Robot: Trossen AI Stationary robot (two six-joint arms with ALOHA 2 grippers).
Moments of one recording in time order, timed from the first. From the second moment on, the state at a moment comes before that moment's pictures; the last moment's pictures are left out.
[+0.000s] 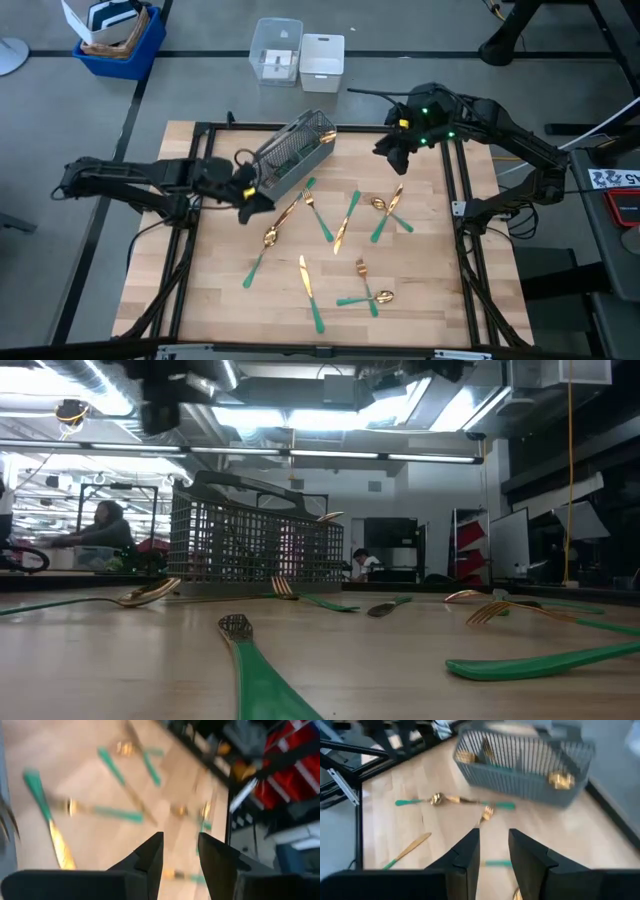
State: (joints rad) left arm -0.02 0.89 0.79 -0.44 0.04 -0.72; right arm -0.33 1.37 1.74 -1.12 -0.20 0.19
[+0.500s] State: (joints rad) left arm -0.11 0.99 0.79 -0.48 -0.06 -0.80; right arm -0.08 1.44 1.74 -1.51 0.21 0.85
